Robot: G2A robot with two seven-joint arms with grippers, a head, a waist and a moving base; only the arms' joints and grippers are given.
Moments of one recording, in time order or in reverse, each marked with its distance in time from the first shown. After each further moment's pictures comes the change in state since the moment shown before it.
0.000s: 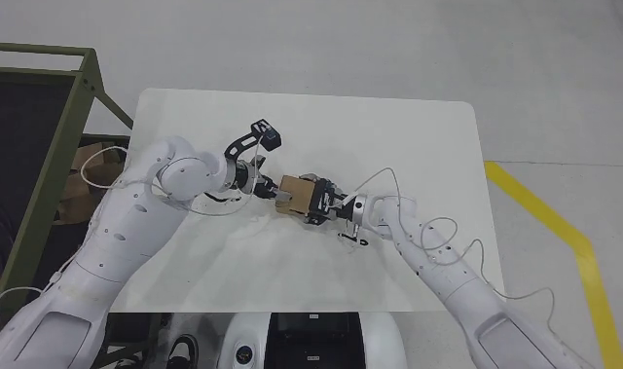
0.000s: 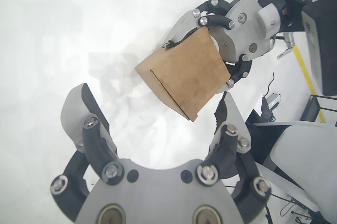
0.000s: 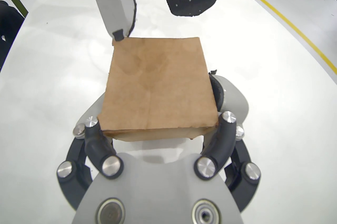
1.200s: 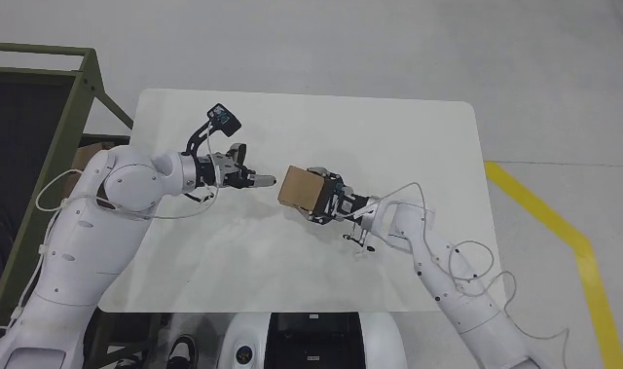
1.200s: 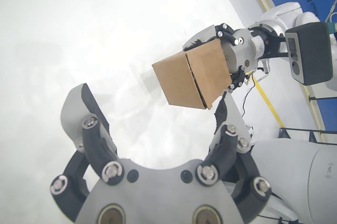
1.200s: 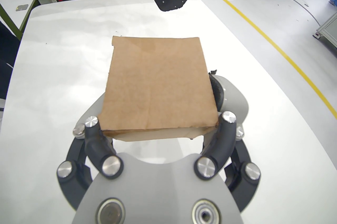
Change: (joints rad) left arm 0.206 0.052 -0.281 -0.099 -0.186 -0.068 0.133; right arm -0.209 0.075 0.174 -0.449 0.059 0.038 0.250
